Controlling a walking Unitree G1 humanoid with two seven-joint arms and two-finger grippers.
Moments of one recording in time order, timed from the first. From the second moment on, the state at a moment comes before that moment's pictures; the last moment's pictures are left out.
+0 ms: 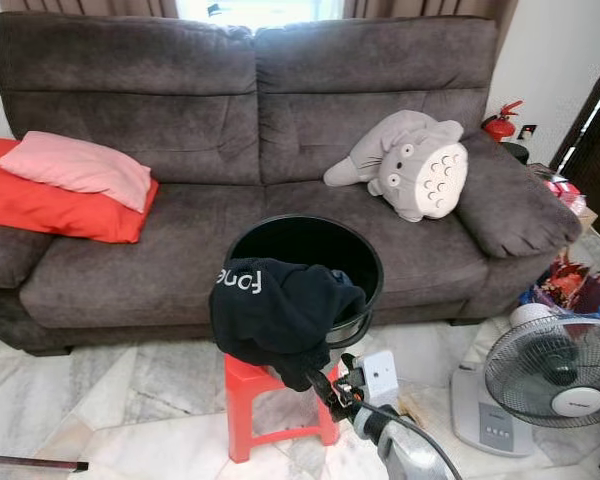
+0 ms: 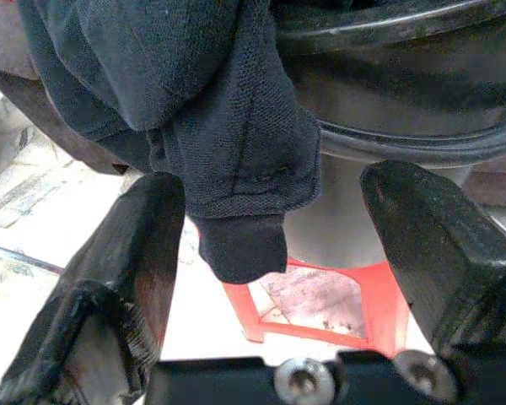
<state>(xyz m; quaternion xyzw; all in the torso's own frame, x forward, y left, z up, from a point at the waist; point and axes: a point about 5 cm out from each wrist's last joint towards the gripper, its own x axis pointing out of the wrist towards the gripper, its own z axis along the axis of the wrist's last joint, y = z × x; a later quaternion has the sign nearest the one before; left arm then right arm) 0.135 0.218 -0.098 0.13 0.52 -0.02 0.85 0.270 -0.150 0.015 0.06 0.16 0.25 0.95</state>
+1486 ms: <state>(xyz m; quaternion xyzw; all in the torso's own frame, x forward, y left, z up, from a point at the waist) 0.144 0.215 -0.096 0.13 0.51 -0.03 0.85 0.299 -0.131 0.014 0.07 0.20 0.29 0.93</state>
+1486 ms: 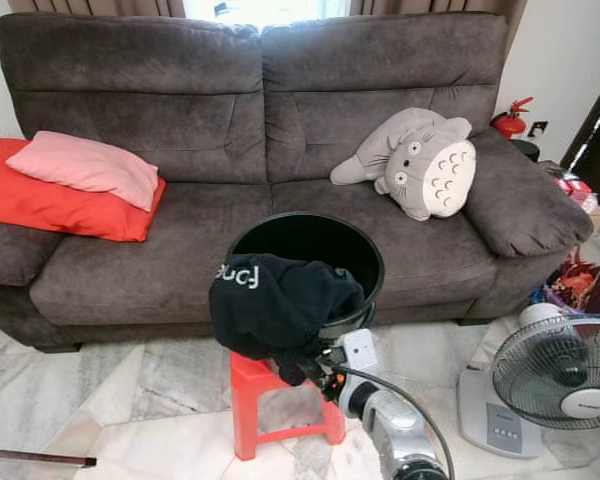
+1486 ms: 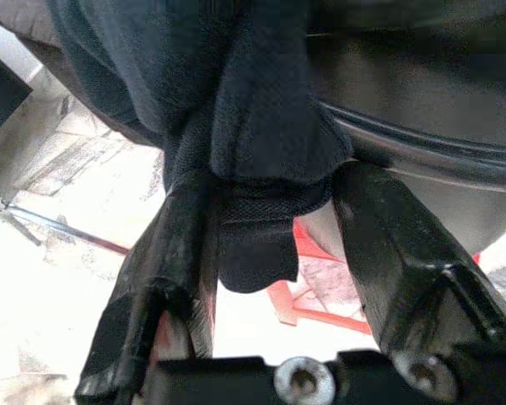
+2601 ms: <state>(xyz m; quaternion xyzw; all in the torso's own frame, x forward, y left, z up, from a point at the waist) 0.143 0.216 -0.096 0.14 0.51 -0.03 0.85 0.300 -0.125 0.020 0.09 0.18 0.29 0.94</state>
